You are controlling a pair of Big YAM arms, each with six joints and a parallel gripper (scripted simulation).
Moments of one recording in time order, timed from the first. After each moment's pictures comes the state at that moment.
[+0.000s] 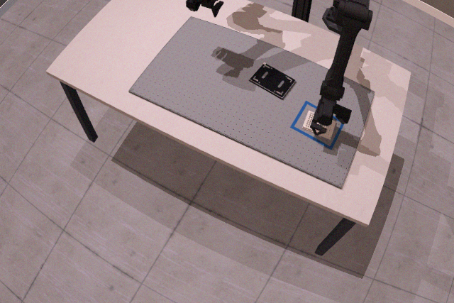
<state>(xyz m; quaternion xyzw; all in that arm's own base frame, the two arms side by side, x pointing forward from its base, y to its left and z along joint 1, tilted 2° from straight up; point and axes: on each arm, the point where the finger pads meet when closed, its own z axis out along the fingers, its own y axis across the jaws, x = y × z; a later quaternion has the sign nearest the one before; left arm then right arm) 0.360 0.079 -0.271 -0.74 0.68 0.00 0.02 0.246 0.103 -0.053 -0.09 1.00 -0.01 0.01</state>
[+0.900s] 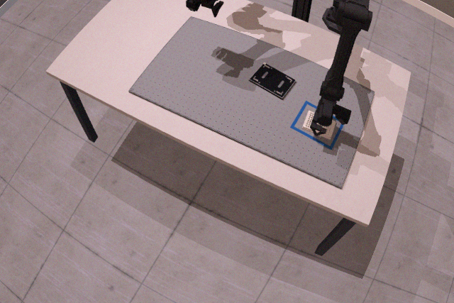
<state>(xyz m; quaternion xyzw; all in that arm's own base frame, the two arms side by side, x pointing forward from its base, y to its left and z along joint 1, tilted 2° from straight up) 0.361 0.079 -0.273 -0.74 0.68 0.00 0.02 0.246 0.103 -0.053 -0.09 1.00 -0.01 0.01</state>
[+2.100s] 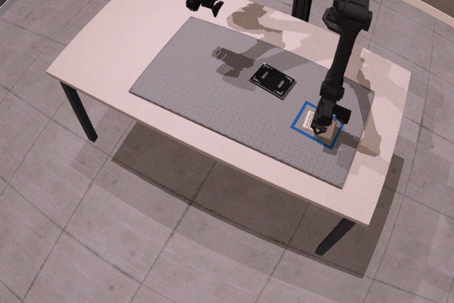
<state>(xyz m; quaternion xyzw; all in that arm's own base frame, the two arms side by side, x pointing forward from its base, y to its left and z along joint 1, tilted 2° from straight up) 0.361 0.079 -0.273 -0.74 0.68 0.00 0.02 0.246 0.103 -0.053 -0.09 1.00 -0.01 0.01</state>
